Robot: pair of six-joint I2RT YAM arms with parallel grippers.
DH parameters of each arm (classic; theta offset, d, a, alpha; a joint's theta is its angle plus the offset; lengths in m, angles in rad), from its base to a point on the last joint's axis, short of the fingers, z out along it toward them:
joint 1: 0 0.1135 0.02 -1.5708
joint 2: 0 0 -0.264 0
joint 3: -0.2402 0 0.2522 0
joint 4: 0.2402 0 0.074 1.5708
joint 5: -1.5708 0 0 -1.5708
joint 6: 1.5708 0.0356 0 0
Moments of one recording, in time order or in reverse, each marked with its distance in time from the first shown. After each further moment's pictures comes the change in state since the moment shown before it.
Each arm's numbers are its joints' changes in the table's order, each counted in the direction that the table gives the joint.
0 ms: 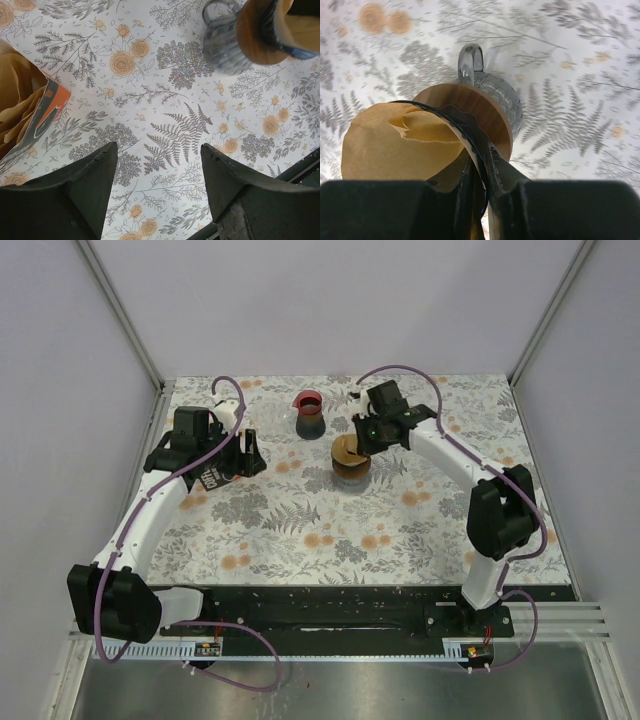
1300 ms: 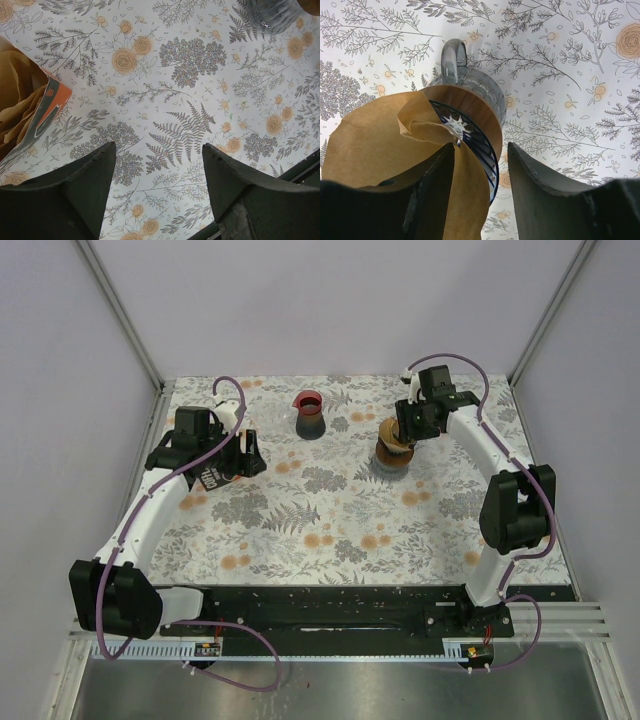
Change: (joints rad) left arm 0.007 0.019 0.000 0.001 0.002 0.007; right arm -0.286 -0.016 -0.023 0.090 -0.021 -0.090
